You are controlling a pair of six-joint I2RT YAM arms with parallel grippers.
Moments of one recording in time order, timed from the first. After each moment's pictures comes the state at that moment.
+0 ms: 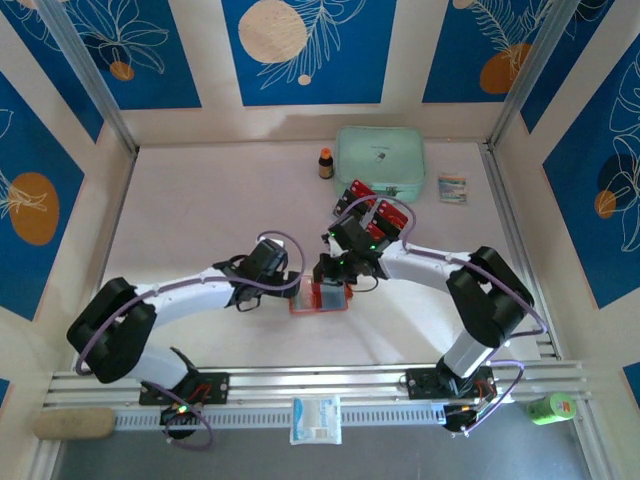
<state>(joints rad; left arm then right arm) -0.74 1.43 0.69 -0.29 -0.19 -0.47 0.72 1.63 0.93 -0.31 -0.39 0.73</state>
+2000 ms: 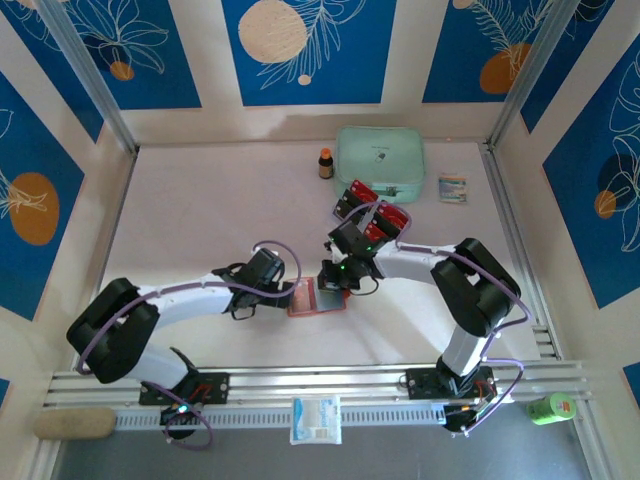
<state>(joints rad) -0.74 1.43 0.63 -0.30 -0.19 -0.50 0.70 1.72 0.90 -0.31 -0.40 0.71</state>
